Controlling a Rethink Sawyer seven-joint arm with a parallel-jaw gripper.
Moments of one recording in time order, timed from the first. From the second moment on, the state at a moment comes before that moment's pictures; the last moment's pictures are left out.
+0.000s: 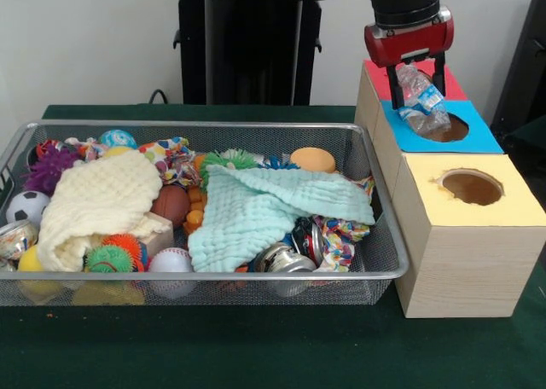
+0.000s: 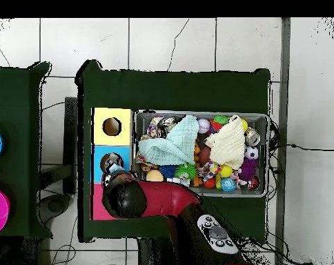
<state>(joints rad) -0.36 -0.81 0.39 2.14 0.02 0.21 1.57</state>
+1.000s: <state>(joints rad) -0.32 -0.81 0.36 2.13 0.06 0.21 1.57</state>
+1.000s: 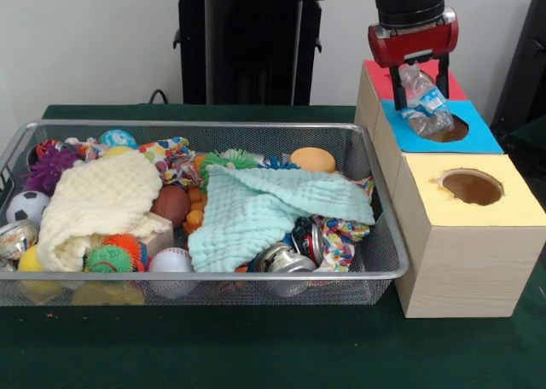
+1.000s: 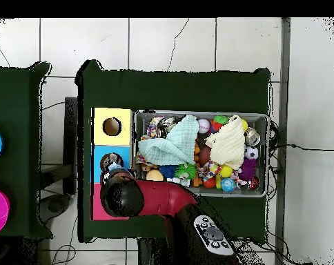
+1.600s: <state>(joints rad) -0.31 -0.81 0.35 2.12 0.10 0.21 1.57</state>
